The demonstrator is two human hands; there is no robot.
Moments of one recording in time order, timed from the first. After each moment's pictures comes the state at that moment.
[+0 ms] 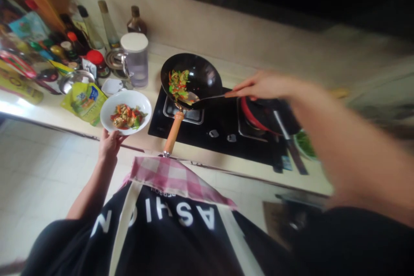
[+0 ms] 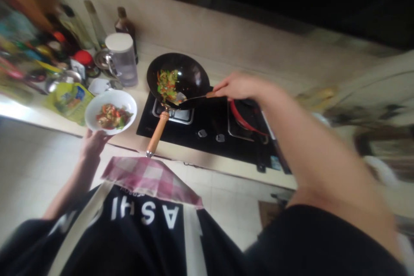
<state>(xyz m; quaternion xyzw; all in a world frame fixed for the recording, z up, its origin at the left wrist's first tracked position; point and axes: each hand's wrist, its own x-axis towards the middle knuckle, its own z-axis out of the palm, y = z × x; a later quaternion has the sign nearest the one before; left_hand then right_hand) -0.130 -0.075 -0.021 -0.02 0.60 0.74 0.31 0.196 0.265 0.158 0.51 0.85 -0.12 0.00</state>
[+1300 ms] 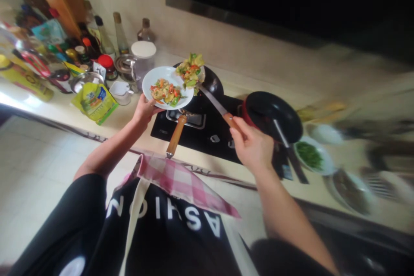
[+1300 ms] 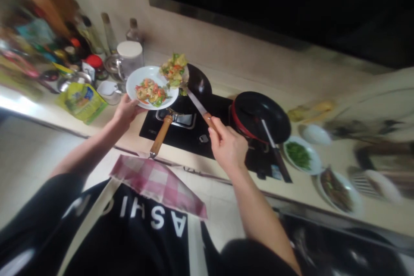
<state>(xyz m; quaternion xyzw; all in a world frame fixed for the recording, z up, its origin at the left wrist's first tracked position) -0.095 0.058 0.054 0.11 0.55 0.72 0.41 0.238 0.111 0.098 0.46 0.86 0.04 -0.22</state>
